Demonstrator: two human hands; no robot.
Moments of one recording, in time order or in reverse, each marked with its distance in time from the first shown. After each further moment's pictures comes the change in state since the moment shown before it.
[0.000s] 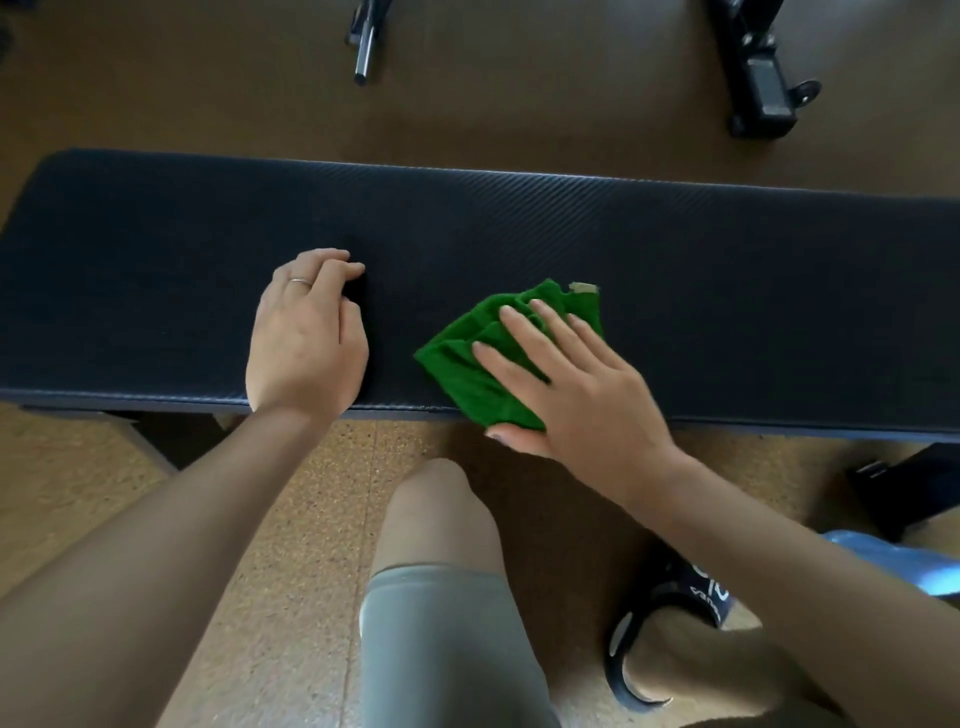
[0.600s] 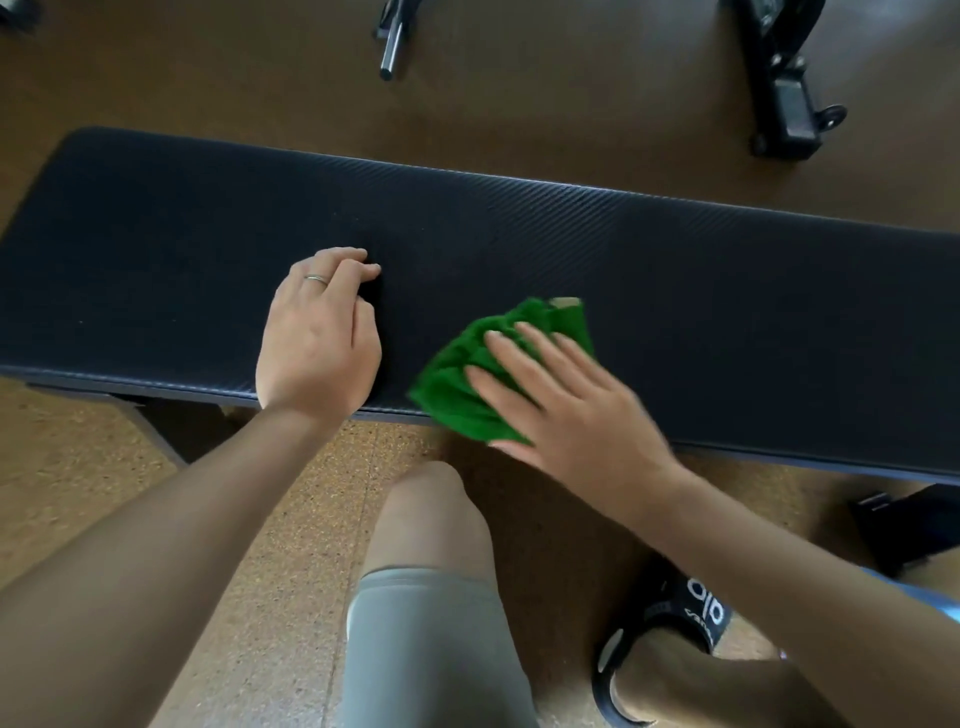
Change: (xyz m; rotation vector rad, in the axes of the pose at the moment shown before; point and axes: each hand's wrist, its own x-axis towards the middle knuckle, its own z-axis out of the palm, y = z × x) left_hand 0.000 -0.001 0.001 -0.015 0.031 -0.003; right_hand 0.006 -0.001 0.003 -0.063 0.063 -0.170
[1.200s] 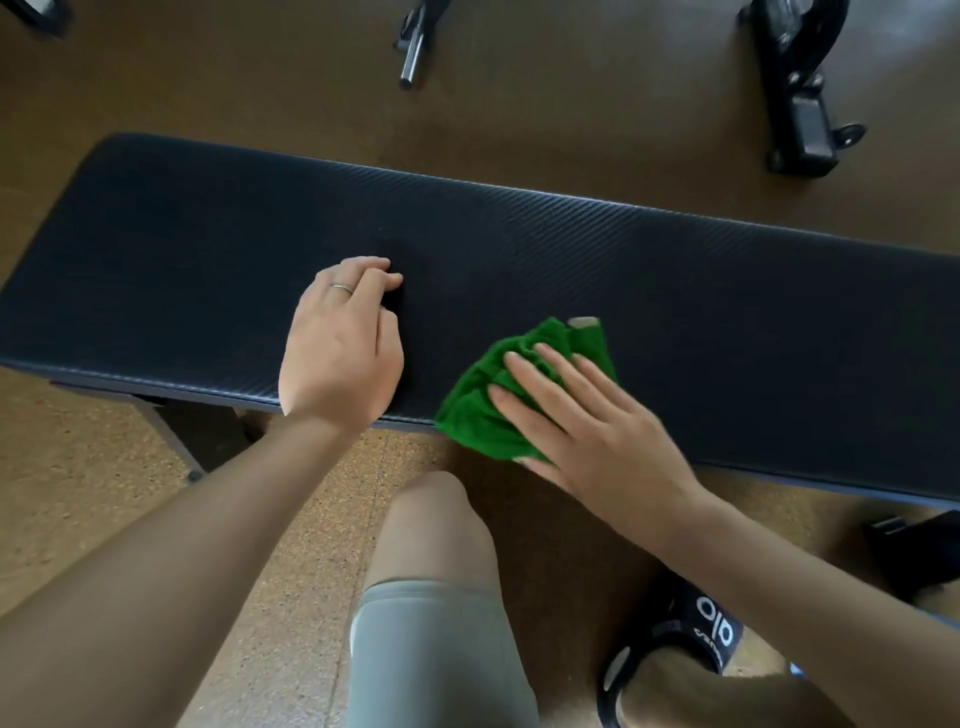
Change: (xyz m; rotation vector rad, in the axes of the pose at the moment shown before) left_hand 0.000 0.000 0.001 0.017 0.005 0.003; right_hand -0.005 -0.001 -0.003 0.017 -0.016 -0.015
